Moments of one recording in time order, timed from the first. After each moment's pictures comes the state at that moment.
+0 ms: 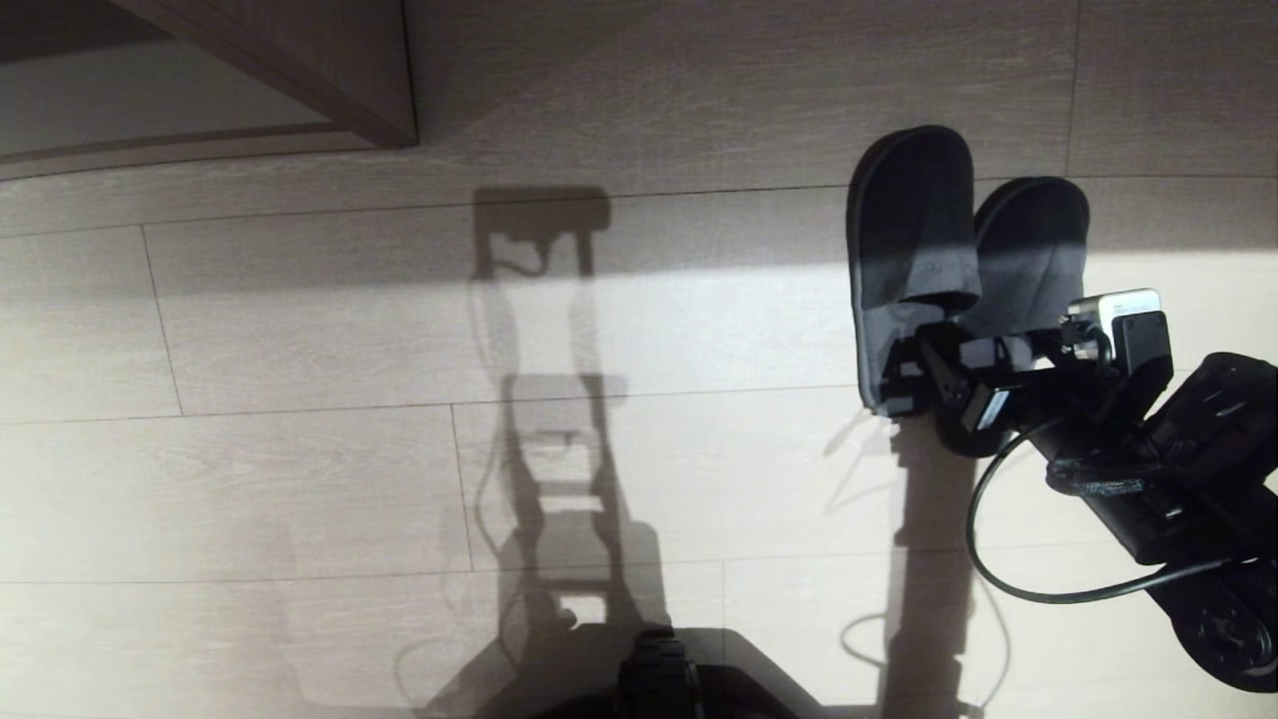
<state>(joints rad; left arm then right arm) 0.00 0.00 0.00 0.00 0.00 -0.01 0.11 1.79 -0.49 -1.52 -0.07 -0.14</state>
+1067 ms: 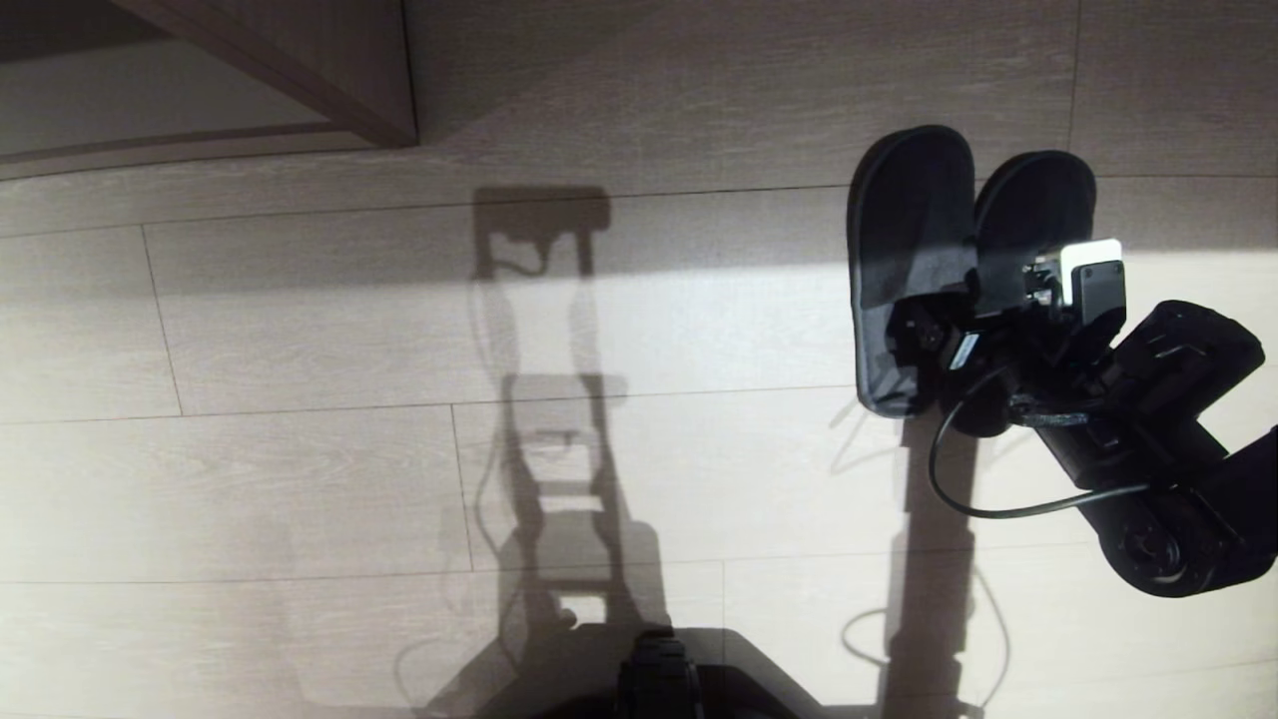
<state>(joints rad) 0.00 0.00 0.00 0.00 0.00 -0.01 0.10 1.92 -0.73 -1.52 -0.07 -0.19</state>
